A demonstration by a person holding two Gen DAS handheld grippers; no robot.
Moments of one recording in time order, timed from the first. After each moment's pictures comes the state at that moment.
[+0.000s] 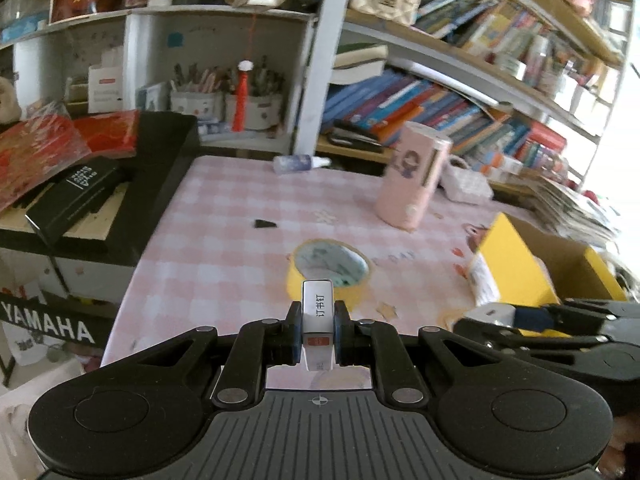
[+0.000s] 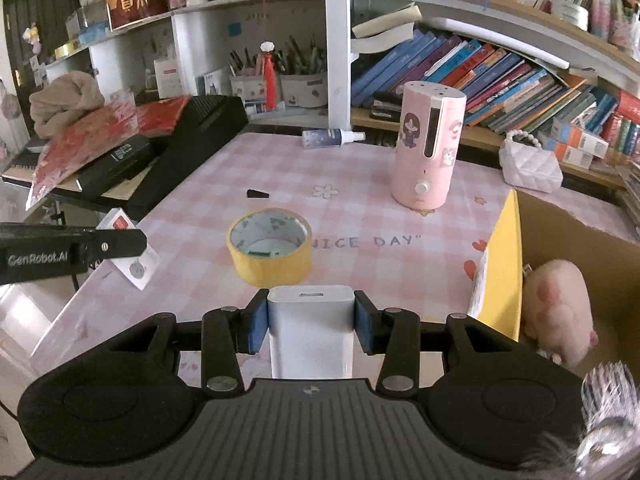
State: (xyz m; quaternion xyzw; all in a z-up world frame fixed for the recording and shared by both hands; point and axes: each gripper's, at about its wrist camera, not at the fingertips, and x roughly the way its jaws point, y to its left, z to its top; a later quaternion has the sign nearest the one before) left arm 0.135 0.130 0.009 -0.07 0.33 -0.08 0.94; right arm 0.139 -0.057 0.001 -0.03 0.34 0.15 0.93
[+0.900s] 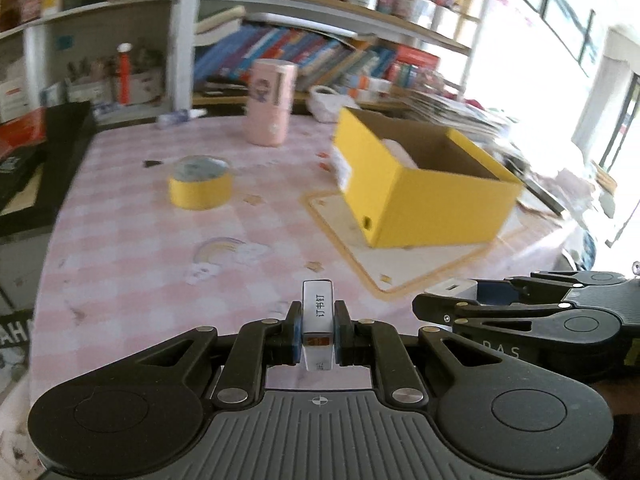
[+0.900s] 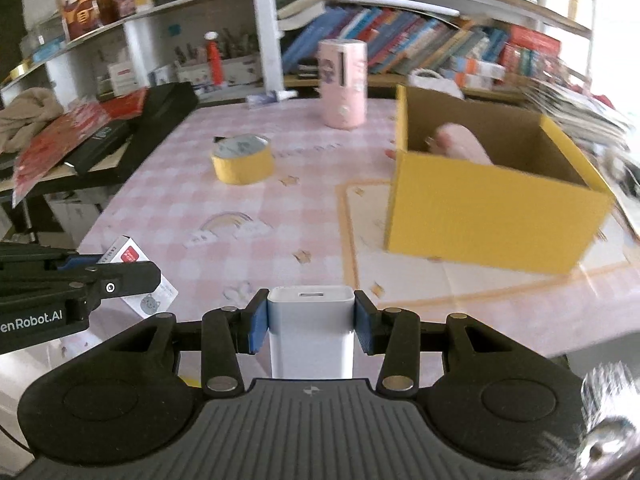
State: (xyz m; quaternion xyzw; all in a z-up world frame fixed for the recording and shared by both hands) left arm 0.011 0.078 -0.004 0.00 0.36 -0.24 0.90; right arm -0.034 -0.080 -0.015 0.03 0.37 0.03 0.93
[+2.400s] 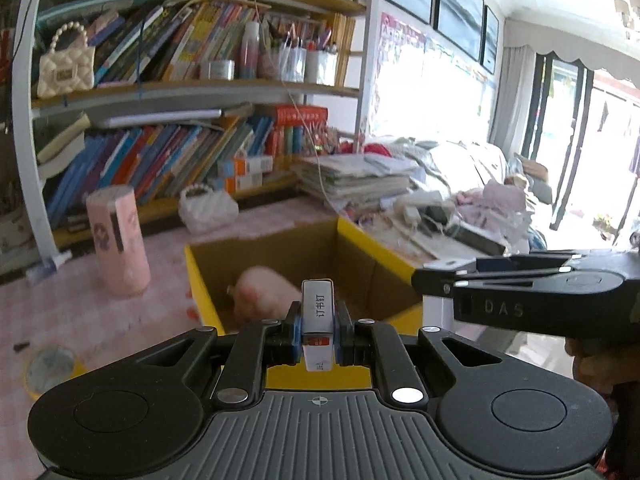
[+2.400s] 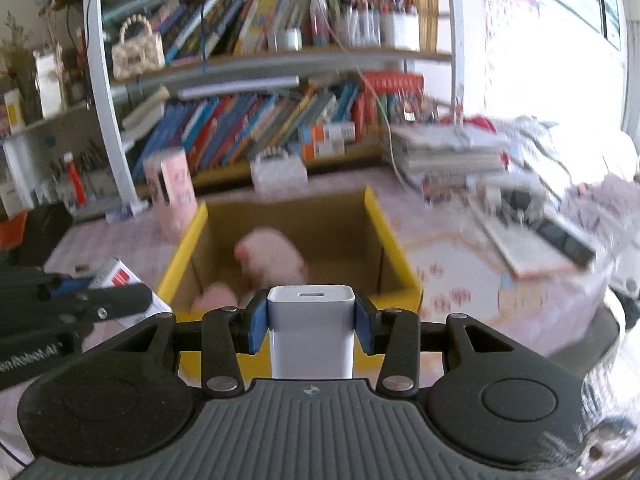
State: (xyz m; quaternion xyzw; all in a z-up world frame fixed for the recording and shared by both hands) left arm 0.094 -0.086 0.053 0.05 0.24 -0.36 0.90; right arm 0.006 -0.250 0.055 0.06 0.25 -0.11 0.96
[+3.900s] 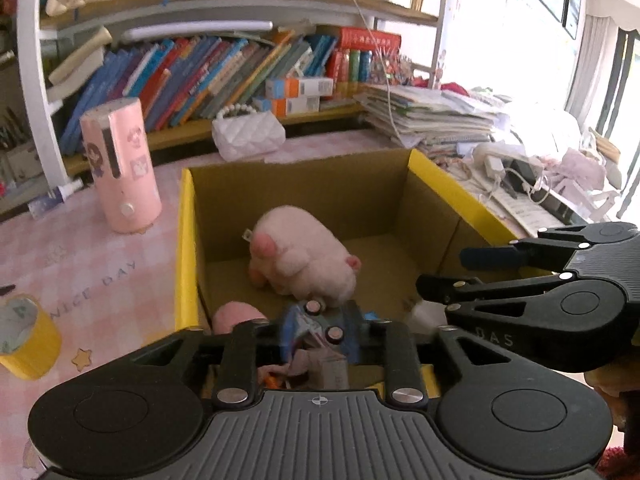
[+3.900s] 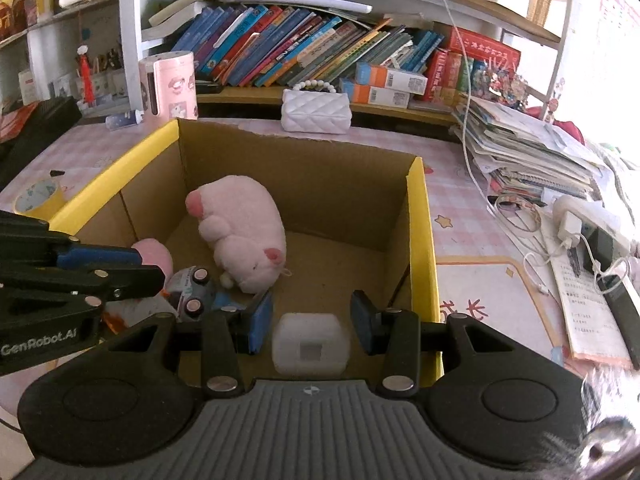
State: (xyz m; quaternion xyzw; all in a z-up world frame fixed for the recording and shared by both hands) left arm 0.163 -0.152 -0.011 0.06 0.34 -0.25 0.90; right arm 0.124 -0.312 -0.018 -0.03 0.35 -0.01 0.93
